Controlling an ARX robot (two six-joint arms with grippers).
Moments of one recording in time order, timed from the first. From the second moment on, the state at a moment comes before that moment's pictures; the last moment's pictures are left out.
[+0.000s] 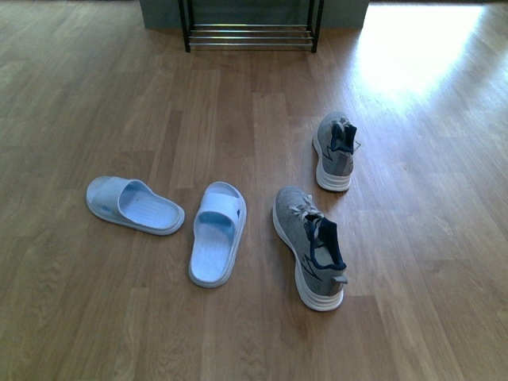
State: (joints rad) left arm 0.00 0.02 0.01 0.00 0.00 0.00; right arm 0.00 0.00 0.02 0.00 0.00 0.00
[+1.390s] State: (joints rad) left arm 0.00 0.02 0.01 0.00 0.00 0.00; right arm -0.15 0.32 0.03 0.01 -0.15 0.03
